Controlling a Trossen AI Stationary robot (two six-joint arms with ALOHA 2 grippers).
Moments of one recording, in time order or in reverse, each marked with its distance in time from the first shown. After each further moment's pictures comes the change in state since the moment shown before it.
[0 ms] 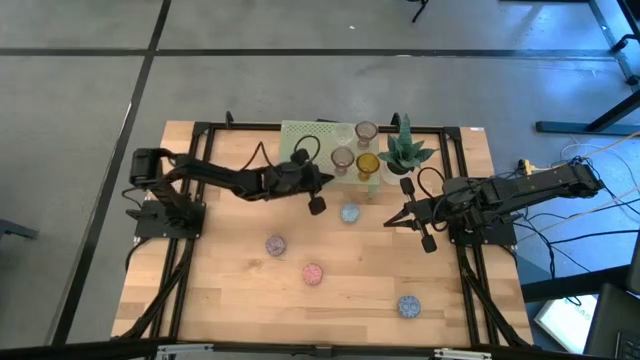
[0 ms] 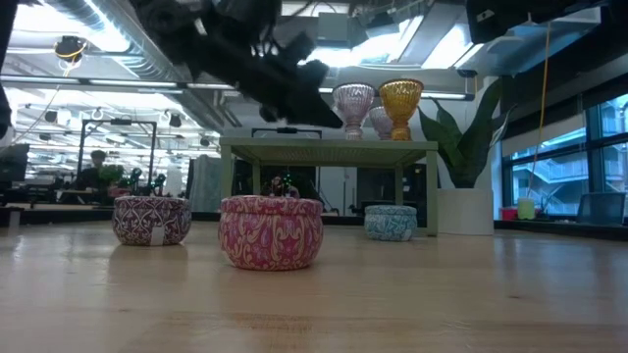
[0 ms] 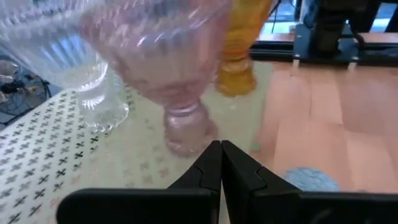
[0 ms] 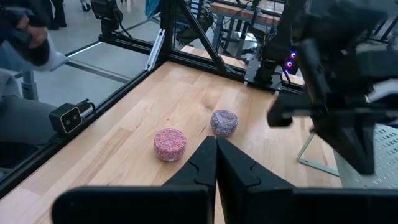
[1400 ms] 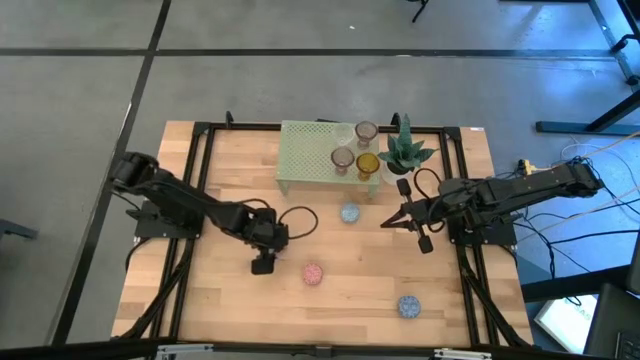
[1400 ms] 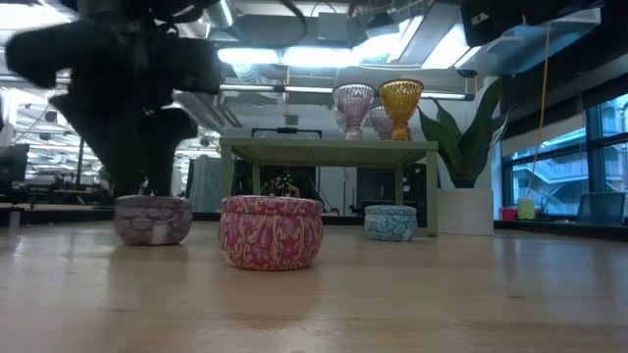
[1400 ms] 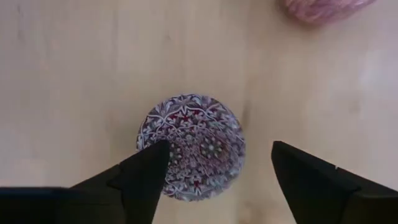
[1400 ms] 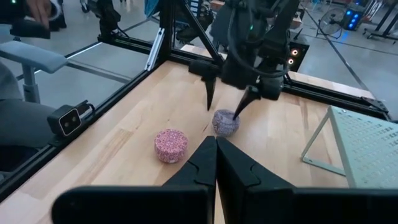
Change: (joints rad) left arm -0.418 -0.127 0.001 -1.004 0.243 -0.392; right arm 0.000 0.040 0.000 0.034 0.000 0.017
